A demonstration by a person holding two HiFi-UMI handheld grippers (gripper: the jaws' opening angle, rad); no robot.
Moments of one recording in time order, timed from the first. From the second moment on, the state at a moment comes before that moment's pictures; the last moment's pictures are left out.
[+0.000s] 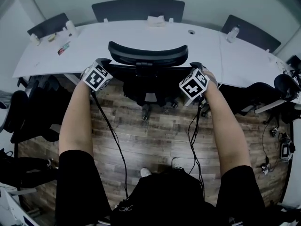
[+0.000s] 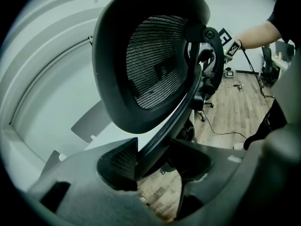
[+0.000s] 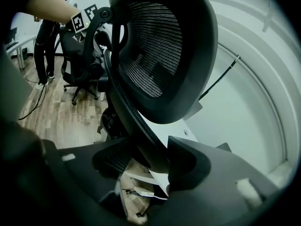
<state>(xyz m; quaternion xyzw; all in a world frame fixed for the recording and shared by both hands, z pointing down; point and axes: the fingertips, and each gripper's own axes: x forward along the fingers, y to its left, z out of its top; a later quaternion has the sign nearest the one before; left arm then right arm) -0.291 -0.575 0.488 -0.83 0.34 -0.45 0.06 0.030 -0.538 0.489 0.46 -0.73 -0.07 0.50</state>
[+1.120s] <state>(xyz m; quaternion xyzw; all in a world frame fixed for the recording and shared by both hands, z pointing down) -0.255 -0.387 0.406 -0.82 0.57 -0.04 -0.07 0.009 -0.488 0.452 0.50 -0.78 -0.17 0.34</state>
